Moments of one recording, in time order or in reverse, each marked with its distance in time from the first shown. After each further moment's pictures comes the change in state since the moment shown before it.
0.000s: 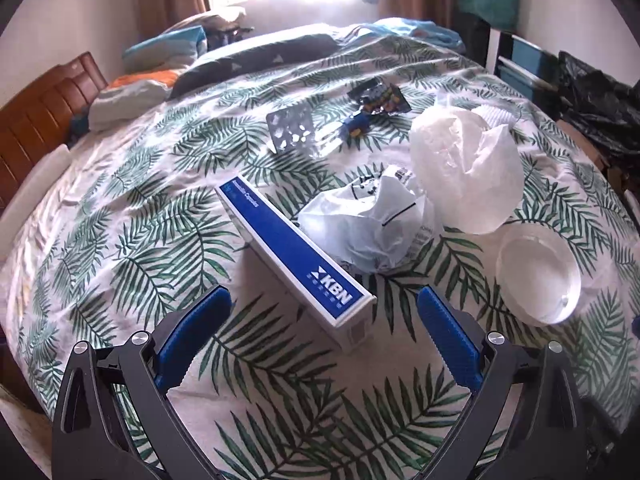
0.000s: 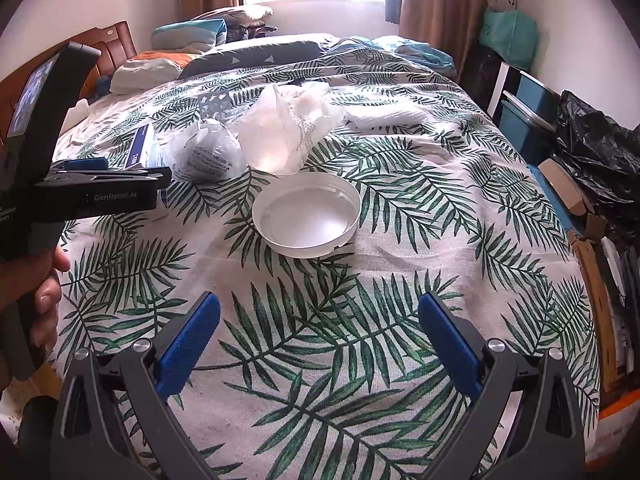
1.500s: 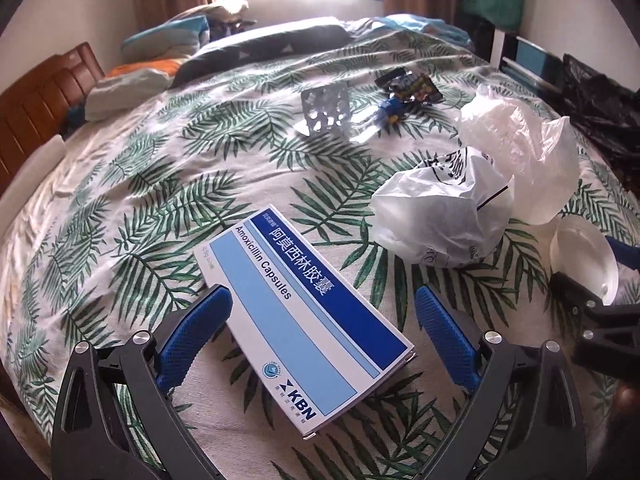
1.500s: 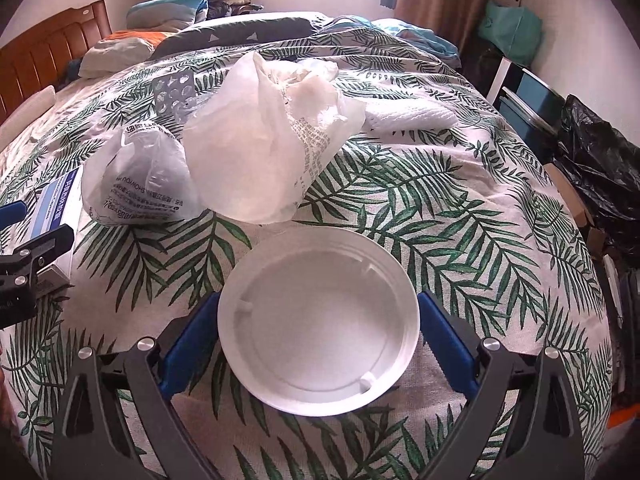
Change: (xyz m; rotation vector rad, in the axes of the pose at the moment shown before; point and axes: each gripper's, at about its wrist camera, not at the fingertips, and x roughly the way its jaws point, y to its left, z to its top) left arm 0.032 0.043 -0.008 -0.007 0.003 -0.040; right arm 0.098 0.022 0.058 -0.018 0.061 -0.086
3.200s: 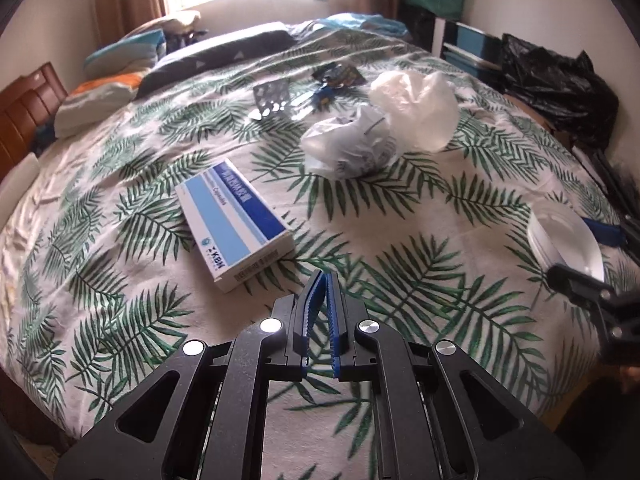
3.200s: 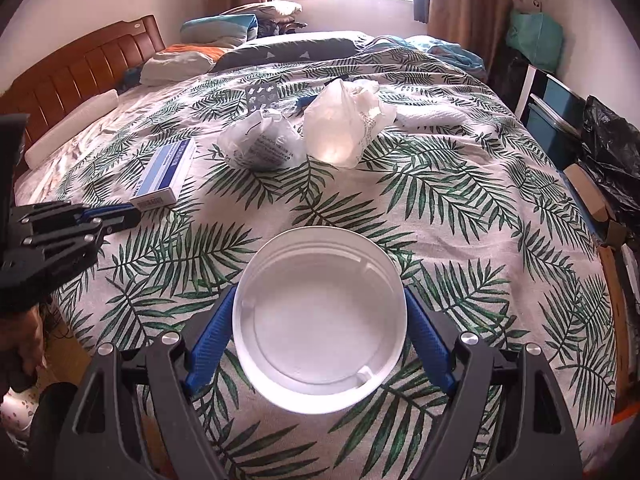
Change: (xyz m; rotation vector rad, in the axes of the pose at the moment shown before) left arm -0.075 0.004 -0.057 0.086 -0.002 -0.138; right arm -0.109 0.008 -0.077 -0.032 -0.061 0.179
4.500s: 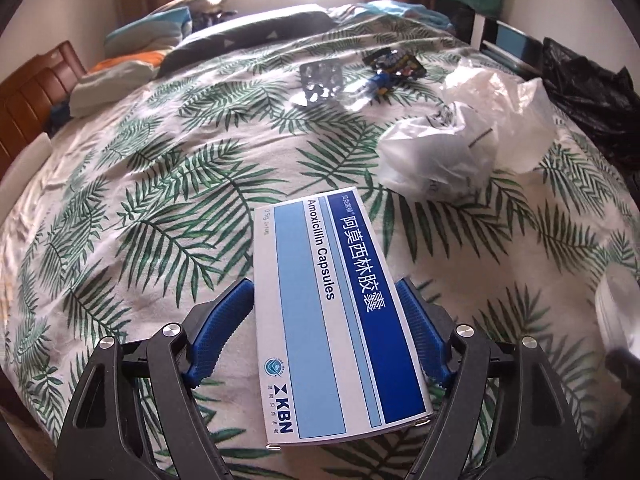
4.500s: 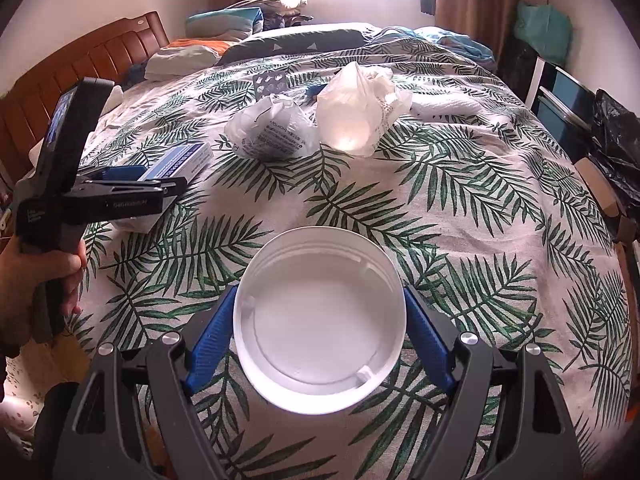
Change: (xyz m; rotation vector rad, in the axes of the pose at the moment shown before) left arm 0.054 0.023 0.021 -0.031 0.048 0.065; right arm 0.017 0.006 0.000 0.007 0.021 0.034
